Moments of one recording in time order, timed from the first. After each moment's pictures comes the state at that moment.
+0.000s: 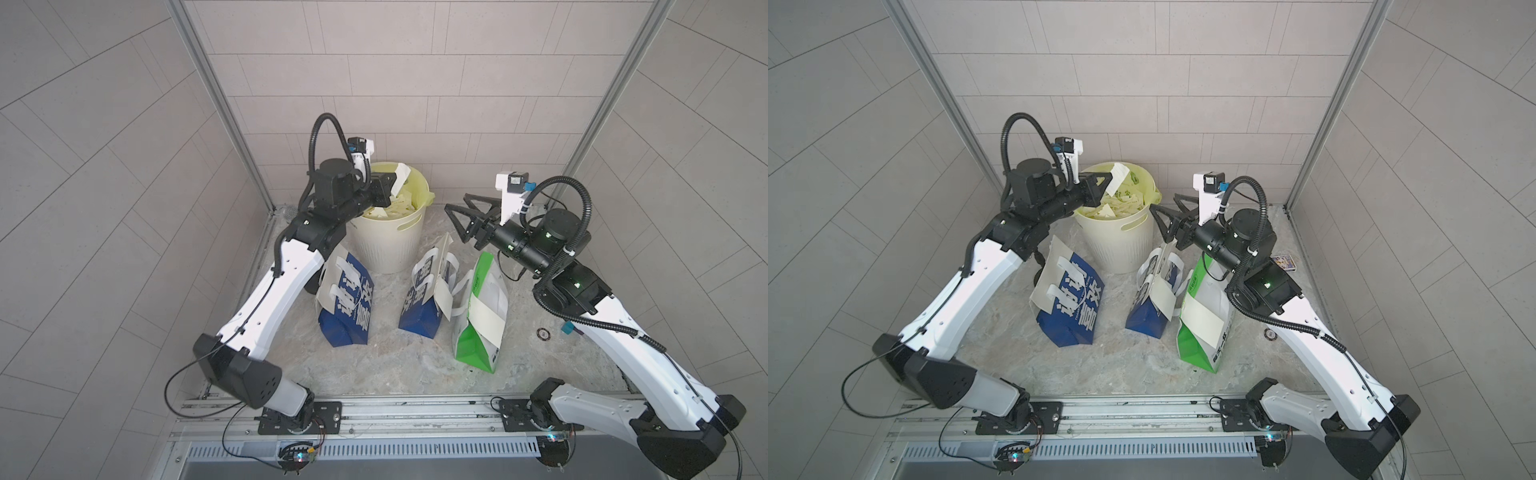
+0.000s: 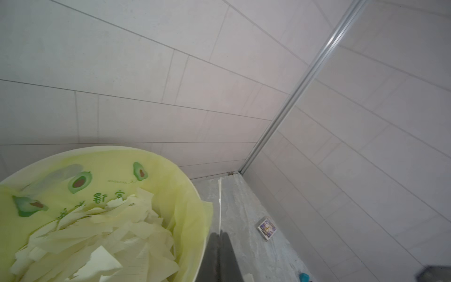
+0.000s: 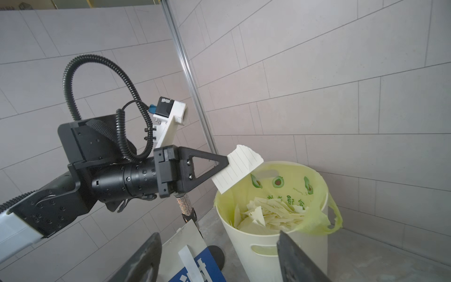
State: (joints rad) left arm -0.43 1.57 1.76 -0.37 0.17 -0.36; right arm 0.54 1.09 1.28 -0.09 -0.19 0.33
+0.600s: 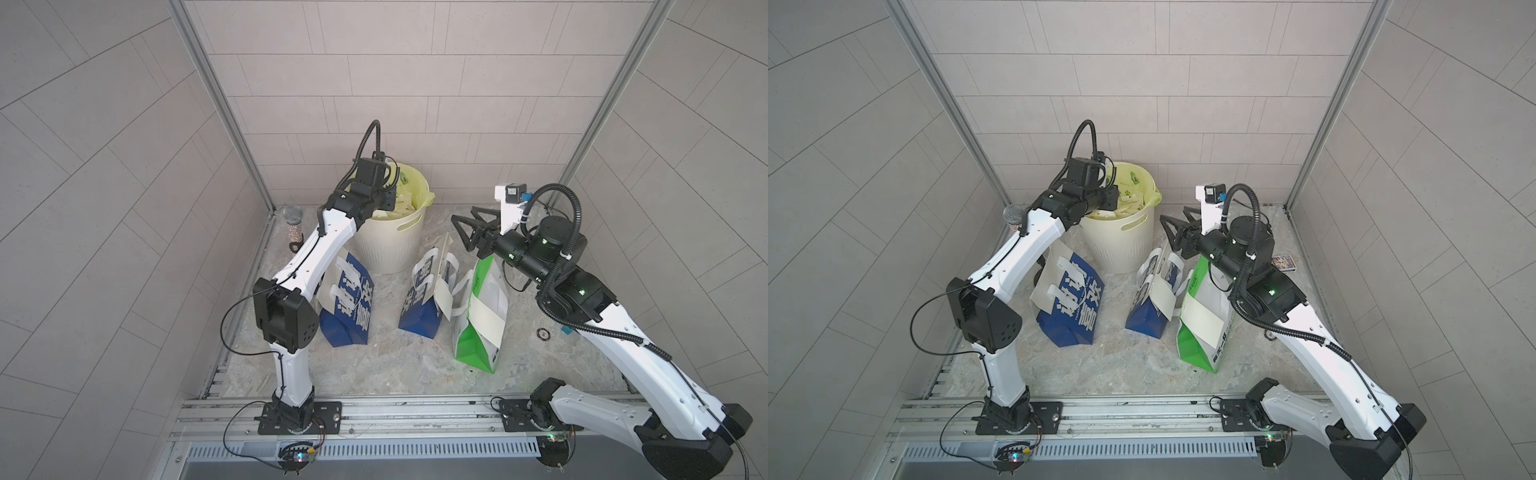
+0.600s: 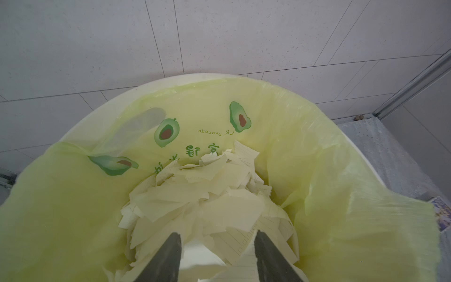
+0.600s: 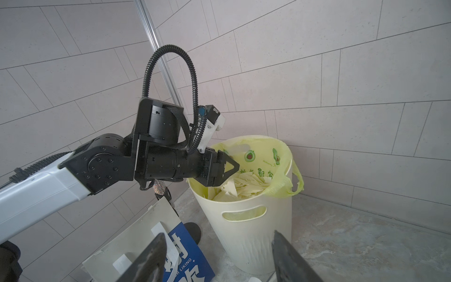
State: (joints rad) left arm -0.43 1.89 2.02 -0.67 -0.14 -0.16; right arm 0.53 1.05 1.24 -0.20 -0.10 0.29
